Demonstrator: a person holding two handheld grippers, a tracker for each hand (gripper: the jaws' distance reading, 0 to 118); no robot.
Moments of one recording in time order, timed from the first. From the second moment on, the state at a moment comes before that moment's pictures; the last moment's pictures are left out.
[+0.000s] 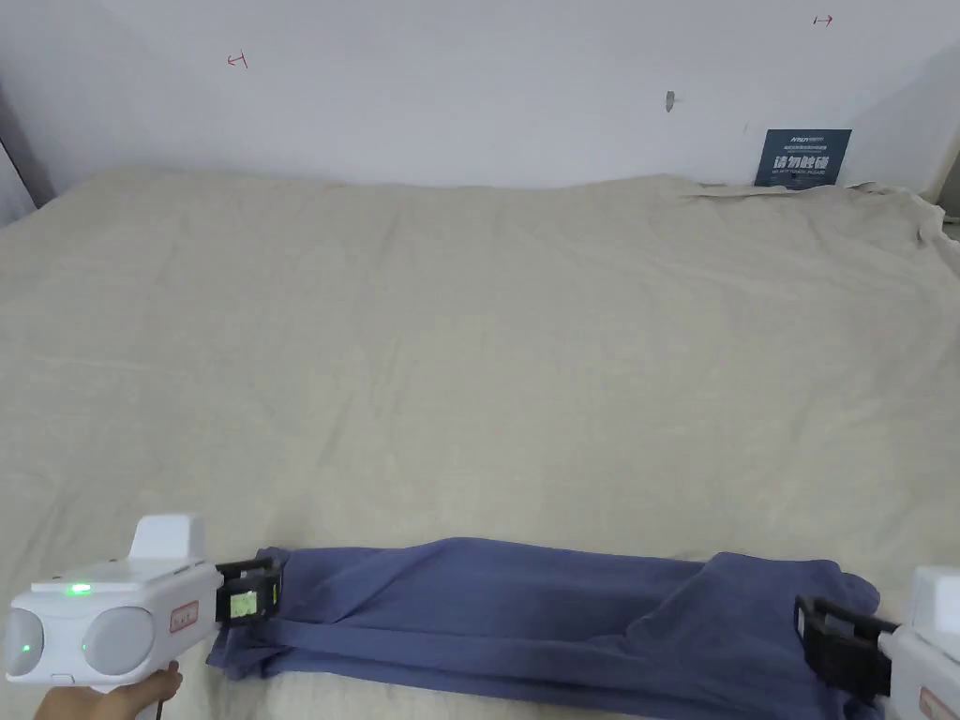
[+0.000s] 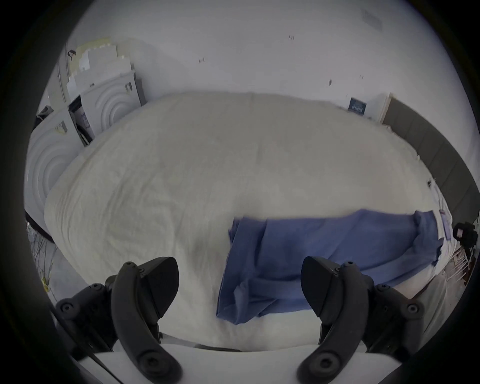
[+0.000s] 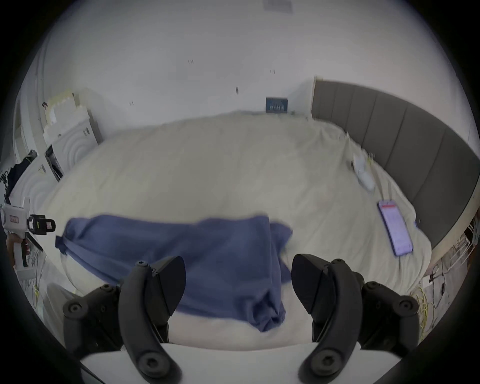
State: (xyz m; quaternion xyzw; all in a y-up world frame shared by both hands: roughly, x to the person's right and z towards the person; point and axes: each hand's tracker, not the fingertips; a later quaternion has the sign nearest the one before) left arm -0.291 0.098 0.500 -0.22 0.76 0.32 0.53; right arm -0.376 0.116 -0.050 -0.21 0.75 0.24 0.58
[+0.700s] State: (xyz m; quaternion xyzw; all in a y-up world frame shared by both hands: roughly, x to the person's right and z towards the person) left arm -0.305 0.156 0.456 -0.08 0.78 0.17 0.59; right arm -0.370 0.190 0.005 -0.07 0.75 0.13 0.64
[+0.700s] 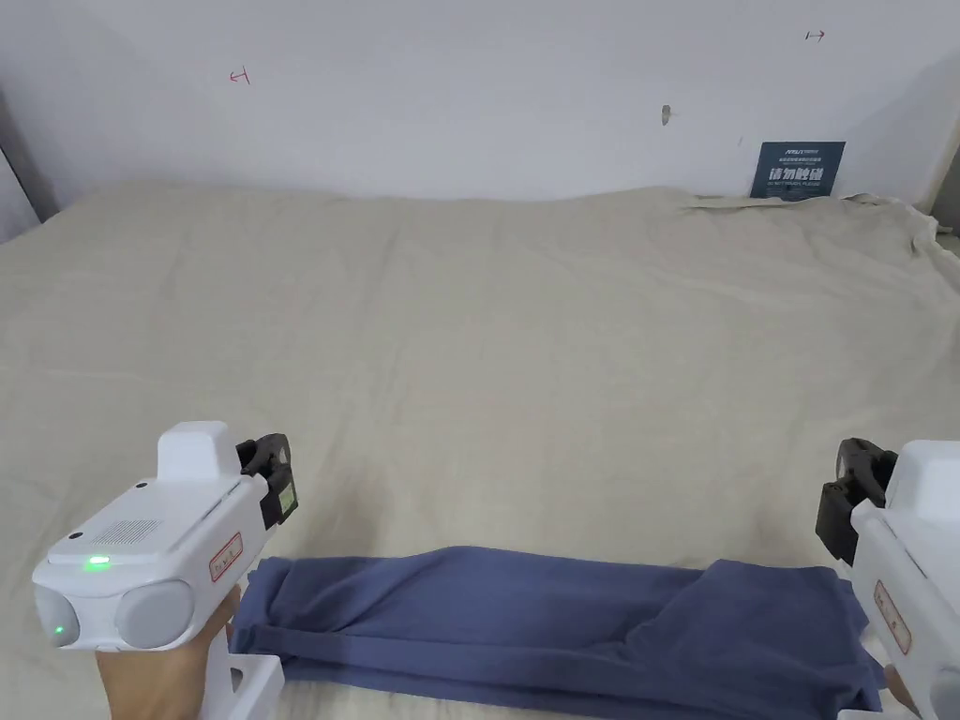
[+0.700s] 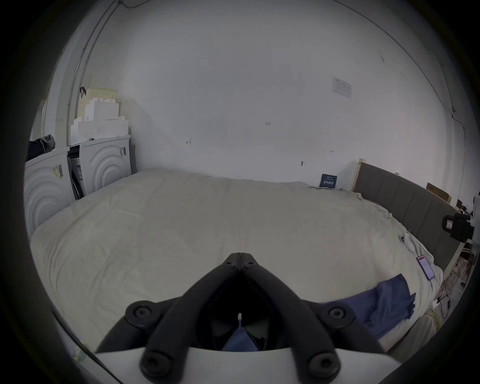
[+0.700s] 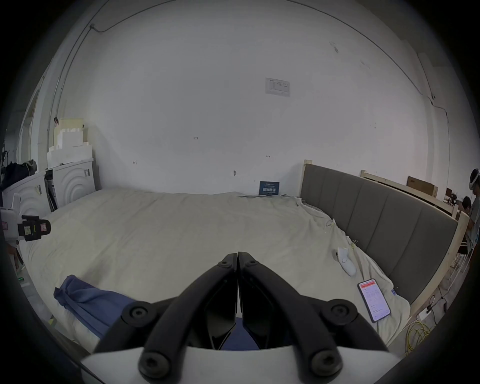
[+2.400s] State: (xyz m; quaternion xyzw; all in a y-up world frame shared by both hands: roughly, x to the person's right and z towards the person) left arm -0.345 0.024 0.553 -0.22 0.63 0.47 0.58; right arm -0.381 0.169 -0.006 -0.12 0.75 0.18 0.63
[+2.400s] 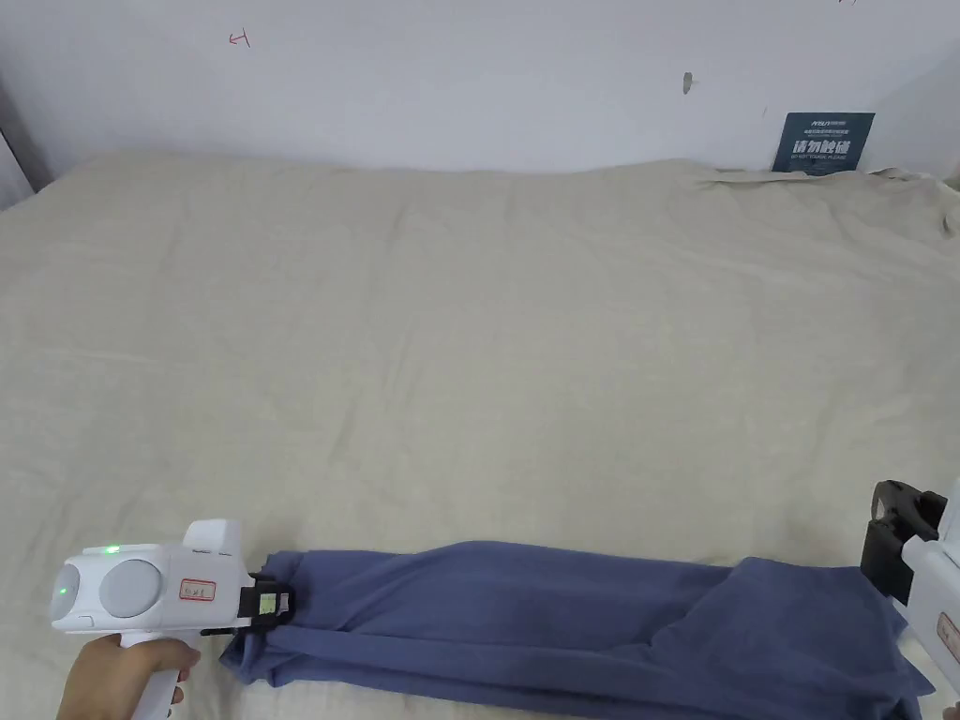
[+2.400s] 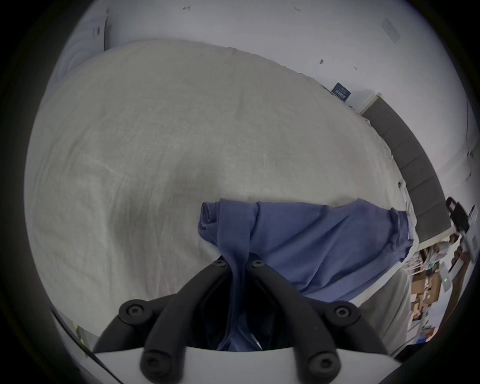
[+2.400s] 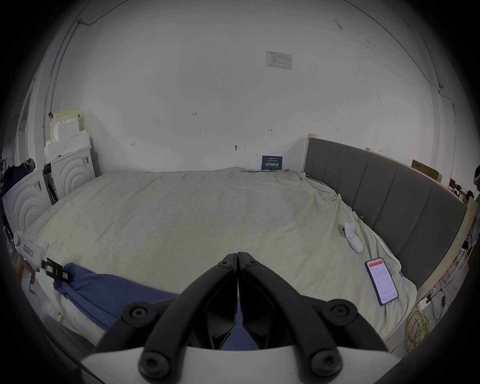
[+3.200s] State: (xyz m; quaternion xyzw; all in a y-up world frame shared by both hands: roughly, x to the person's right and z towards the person) left arm -0.312 0.142 0.548 -0.22 0.68 0.45 0.54; right arm -0.380 0.171 -0.015 -0.12 0.75 0.17 0.63
